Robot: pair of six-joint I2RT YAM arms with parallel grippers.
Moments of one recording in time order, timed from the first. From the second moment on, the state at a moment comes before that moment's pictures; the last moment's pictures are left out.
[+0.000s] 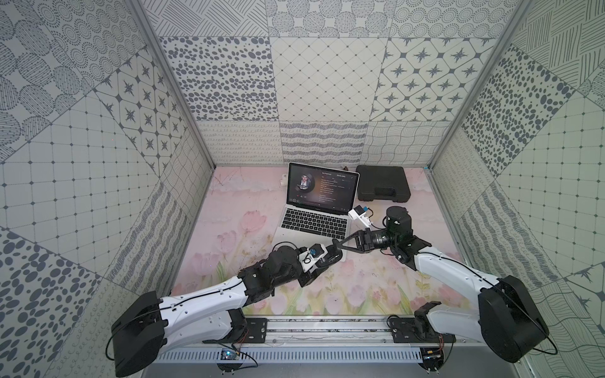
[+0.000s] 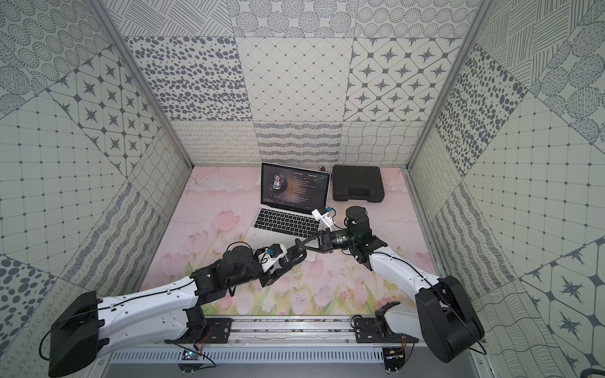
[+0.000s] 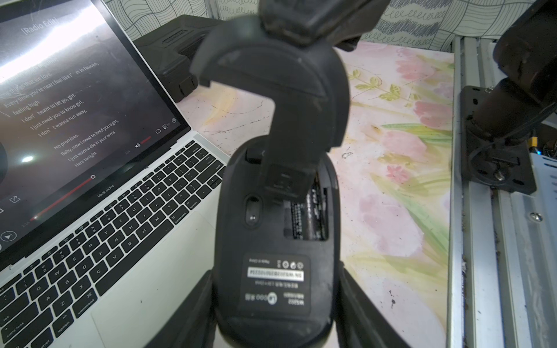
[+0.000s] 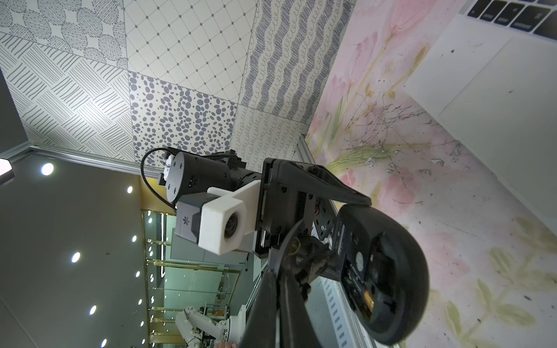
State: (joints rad) left arm -0.92 1.01 0.45 0.12 0.07 0.16; right arm 0.45 1.24 0.61 0.29 -1.21 0.91
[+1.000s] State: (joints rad) left arm -0.91 0.96 0.45 0.10 0.07 0.16; right arm 0.46 1.25 0.63 0.17 -1.20 0.86
